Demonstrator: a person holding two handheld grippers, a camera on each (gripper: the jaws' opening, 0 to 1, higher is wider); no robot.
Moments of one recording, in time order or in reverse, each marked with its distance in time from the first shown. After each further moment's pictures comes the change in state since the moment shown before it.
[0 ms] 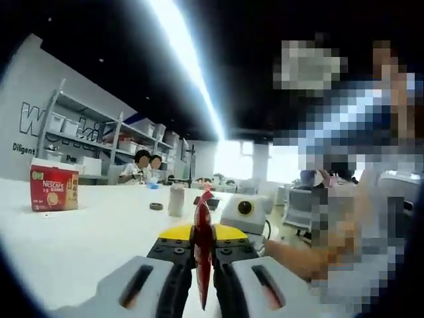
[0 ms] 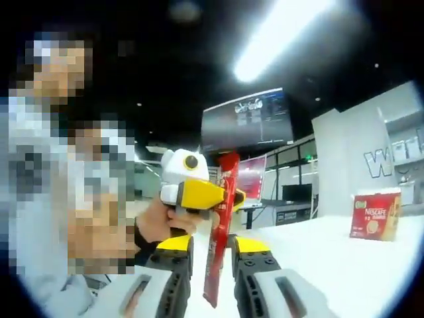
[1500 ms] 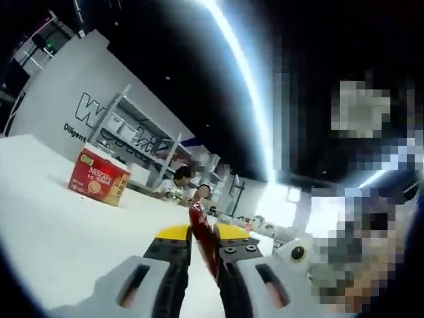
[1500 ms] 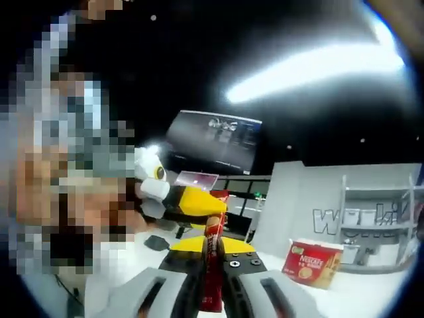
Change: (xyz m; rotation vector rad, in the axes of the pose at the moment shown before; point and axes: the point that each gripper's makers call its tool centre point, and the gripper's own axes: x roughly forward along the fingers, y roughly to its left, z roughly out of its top) left arm -0.009 0.067 0.013 -0.248 -0.255 0.329; right arm 0.000 -0.078 0.004 -0.379 -0.067 -0.355
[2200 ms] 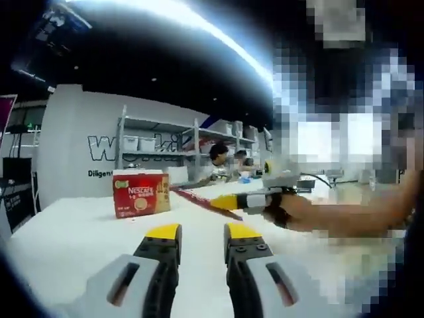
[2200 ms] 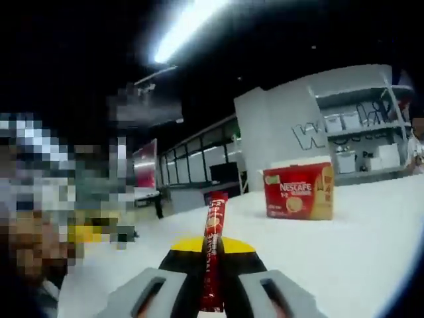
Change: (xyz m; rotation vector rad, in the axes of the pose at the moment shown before) left arm -0.001 0.074 -0.034 0.468 0.142 0.238; right arm 0.019 -0.125 -0.091 0.463 0.218 -0.051
